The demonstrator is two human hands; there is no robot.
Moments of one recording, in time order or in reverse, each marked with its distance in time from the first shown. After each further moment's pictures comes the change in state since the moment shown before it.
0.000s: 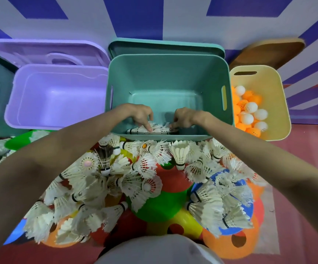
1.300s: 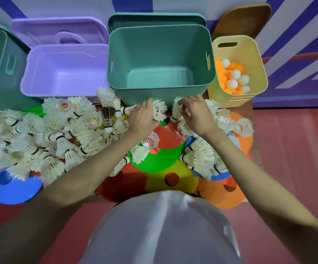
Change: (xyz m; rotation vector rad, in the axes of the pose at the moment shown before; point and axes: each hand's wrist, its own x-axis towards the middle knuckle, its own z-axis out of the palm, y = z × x) left_hand -0.102 0.078 0.166 -0.076 0.929 -0.022; right_hand -0.158 -0.011 0.125 0.073 0.933 -0.154
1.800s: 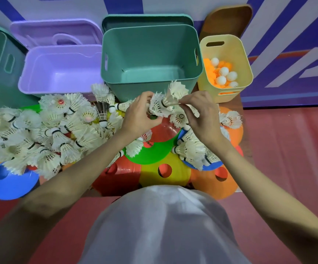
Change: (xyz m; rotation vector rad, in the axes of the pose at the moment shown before) left_hand -0.041 0.025 -0.029 -0.423 0.172 0.096; right_hand -0.067 -0.012 -0.038 0.260 0.443 -0.169
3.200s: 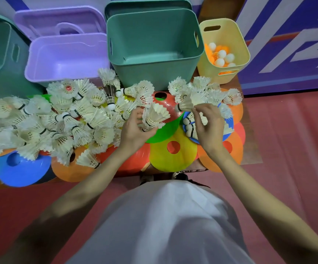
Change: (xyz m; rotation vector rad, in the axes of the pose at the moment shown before) left_hand -0.116 -0.028 -0.011 -0.378 -0.029 -0.219; right_hand -0.096 -0.050 0.015 -0.025 0.153 0.348
